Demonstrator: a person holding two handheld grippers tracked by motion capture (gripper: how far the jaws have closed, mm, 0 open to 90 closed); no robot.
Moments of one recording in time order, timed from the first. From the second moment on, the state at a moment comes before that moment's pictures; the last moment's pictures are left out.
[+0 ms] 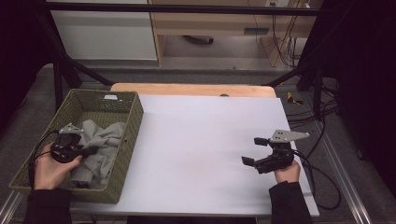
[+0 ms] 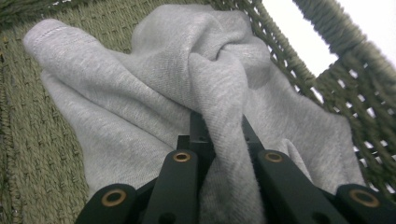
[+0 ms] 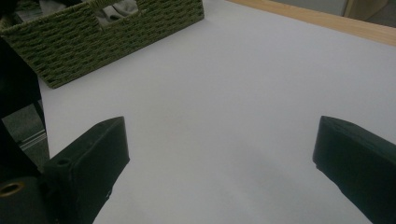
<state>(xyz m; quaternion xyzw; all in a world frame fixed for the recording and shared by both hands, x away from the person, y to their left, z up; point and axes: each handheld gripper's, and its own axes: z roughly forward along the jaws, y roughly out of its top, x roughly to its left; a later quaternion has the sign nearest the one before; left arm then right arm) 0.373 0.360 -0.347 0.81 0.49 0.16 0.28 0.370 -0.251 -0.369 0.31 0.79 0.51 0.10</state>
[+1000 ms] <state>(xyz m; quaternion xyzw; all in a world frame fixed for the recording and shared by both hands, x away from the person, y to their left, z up) 0.357 0.376 -0.303 0.80 0.48 0.17 0.32 0.370 -0.250 -0.370 0.32 0.79 0.51 0.09</state>
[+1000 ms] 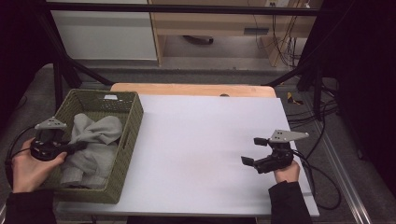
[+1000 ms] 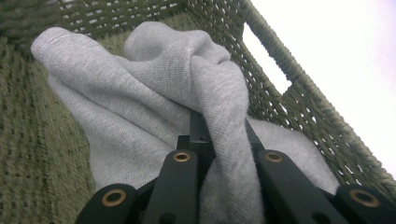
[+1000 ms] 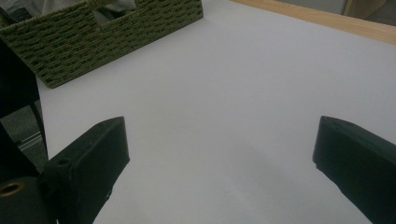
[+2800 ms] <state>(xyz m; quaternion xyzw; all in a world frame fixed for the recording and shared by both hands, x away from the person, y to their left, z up) 0.366 0.365 -0.221 0.85 0.42 0.16 0.27 0.370 -0.250 -0.369 0.32 0.79 0.51 0.10</state>
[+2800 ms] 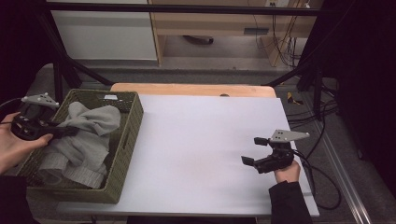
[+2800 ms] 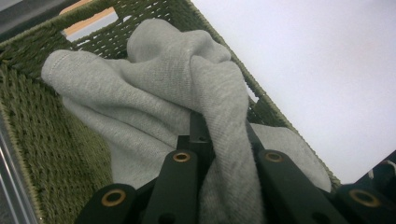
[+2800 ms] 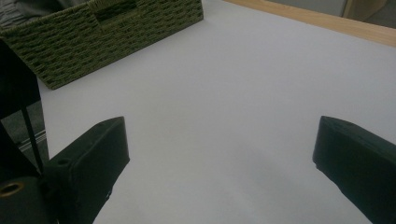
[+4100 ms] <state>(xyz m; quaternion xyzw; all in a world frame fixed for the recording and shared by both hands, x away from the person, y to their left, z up) 0.364 0.326 -0.187 0.87 0.38 0.15 0.27 0.369 -0.250 -0.369 0.31 0.79 0.51 0.09</state>
